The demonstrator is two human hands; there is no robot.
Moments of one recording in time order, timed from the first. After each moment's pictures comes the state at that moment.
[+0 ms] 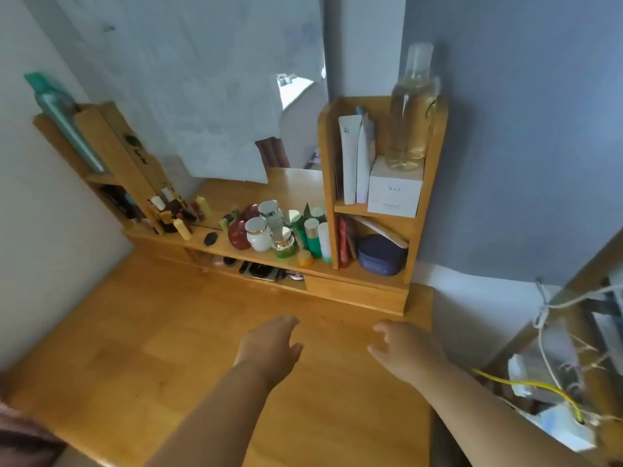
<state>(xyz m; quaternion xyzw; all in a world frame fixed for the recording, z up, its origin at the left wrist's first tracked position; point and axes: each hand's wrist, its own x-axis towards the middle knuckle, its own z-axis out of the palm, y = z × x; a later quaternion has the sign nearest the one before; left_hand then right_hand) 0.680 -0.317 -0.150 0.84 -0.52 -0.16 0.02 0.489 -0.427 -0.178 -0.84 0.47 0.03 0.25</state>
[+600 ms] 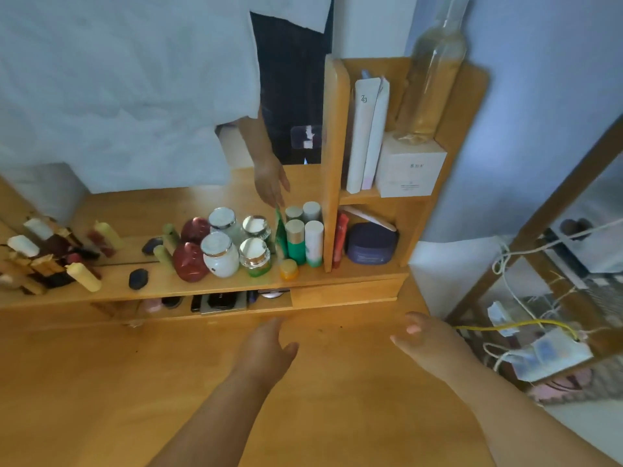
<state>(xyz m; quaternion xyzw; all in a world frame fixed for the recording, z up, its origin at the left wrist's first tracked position) 0.805 -0.380 -0.224 0.76 -0.56 -0.31 0.12 0.550 -0.409 -0.206 -0.64 0.71 -0.04 0.30</state>
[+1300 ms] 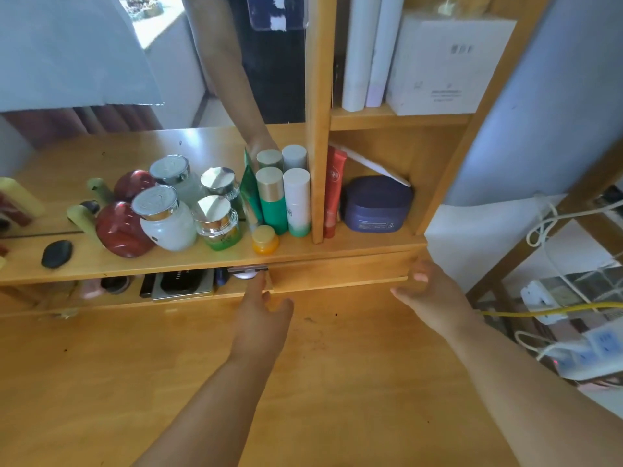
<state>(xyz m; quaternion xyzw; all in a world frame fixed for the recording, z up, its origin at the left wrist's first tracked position) 0.778 -0.437 -0.304 0.74 -0.40 -0.38 0.40 0.548 -0.481 -0.286 -0.55 0.73 -0.20 0.36</state>
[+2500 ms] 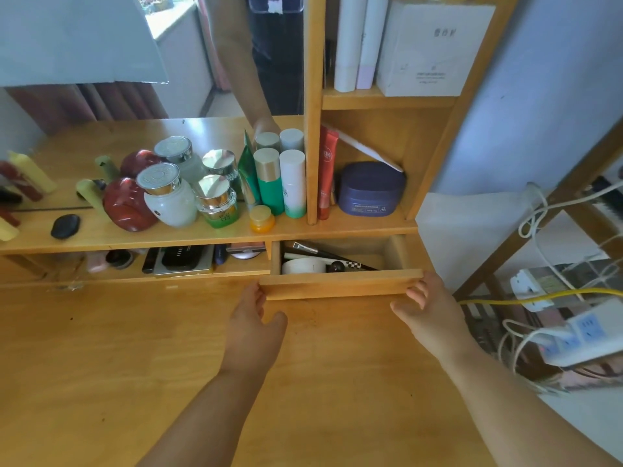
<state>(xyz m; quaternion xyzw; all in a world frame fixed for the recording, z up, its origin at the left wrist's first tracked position) 0.768 -0.391 -0.316 0.71 -0.41 -0.39 0.42 0.540 -0.431 -0.299 -0.53 0.69 -0.28 0.40</state>
